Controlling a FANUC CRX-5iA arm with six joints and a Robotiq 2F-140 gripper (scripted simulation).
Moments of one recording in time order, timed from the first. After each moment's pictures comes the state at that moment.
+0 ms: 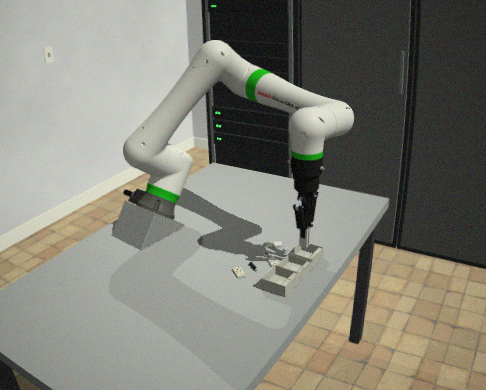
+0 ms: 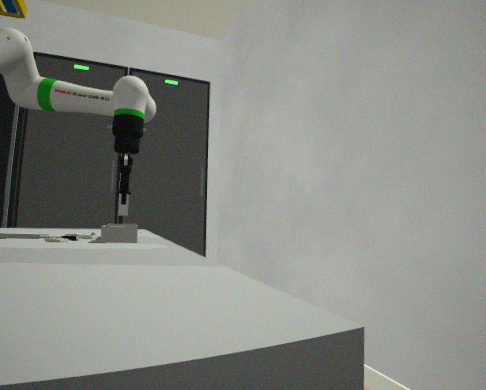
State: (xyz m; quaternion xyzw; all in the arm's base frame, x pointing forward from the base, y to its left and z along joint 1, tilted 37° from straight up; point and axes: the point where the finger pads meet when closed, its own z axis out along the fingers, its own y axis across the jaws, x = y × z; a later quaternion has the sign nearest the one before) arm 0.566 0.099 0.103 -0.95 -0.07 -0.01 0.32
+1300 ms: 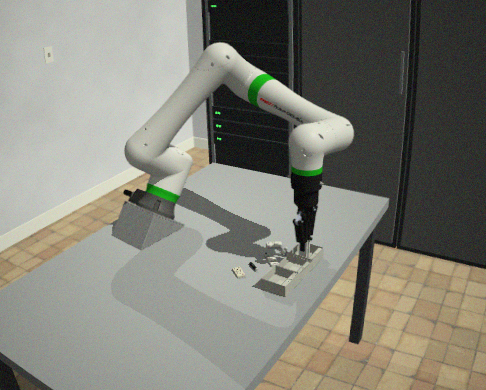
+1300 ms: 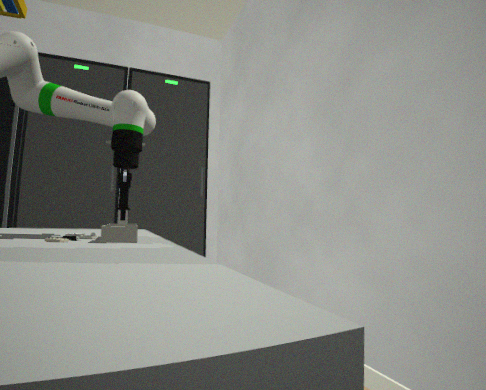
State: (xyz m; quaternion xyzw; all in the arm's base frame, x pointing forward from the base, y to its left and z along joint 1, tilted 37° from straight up) arm 0.564 0.128 0.065 -0.95 -0.07 -0.01 0.32
